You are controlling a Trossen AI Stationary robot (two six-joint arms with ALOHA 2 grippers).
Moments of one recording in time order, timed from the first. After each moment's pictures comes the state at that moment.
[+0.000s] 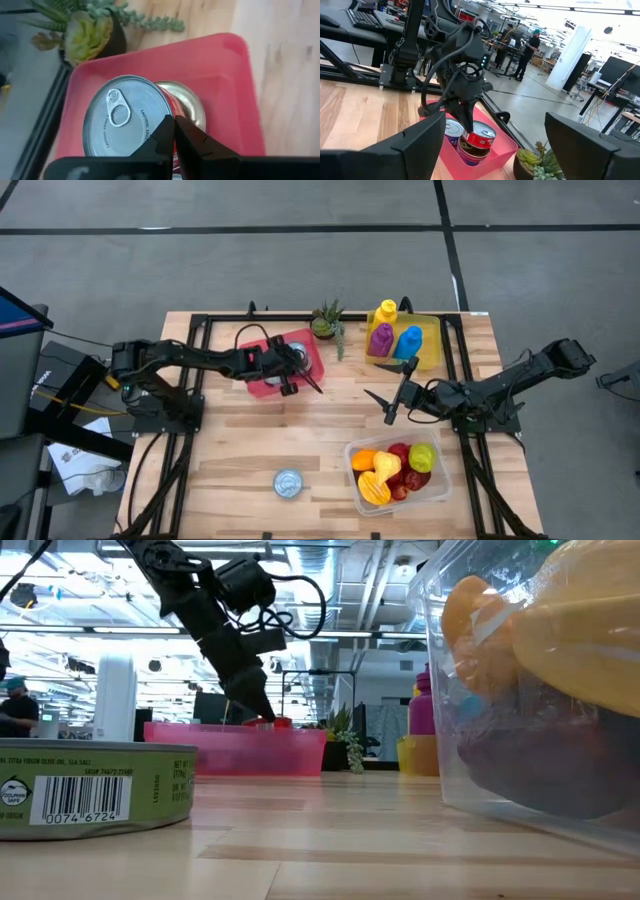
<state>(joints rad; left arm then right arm) 0.22 1.55 0.83 -0.12 -0.37 0.20 0.31 1.04 0.43 0.63 0.74 -0.35</state>
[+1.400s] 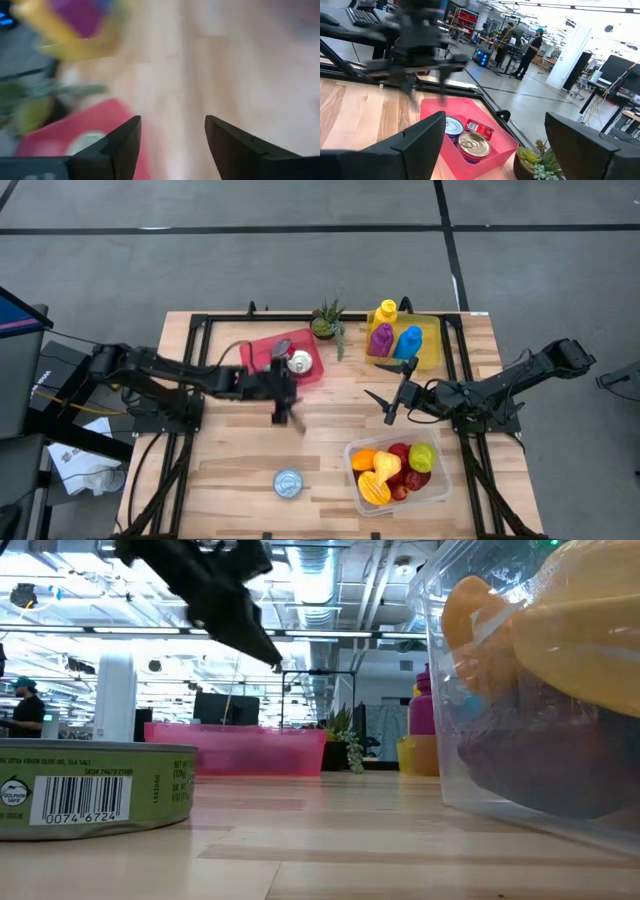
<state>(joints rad) -0.06 1.35 0.84 -0.19 -0.31 0.20 0.31 1.04 0.43 0.62 0.74 -0.34</state>
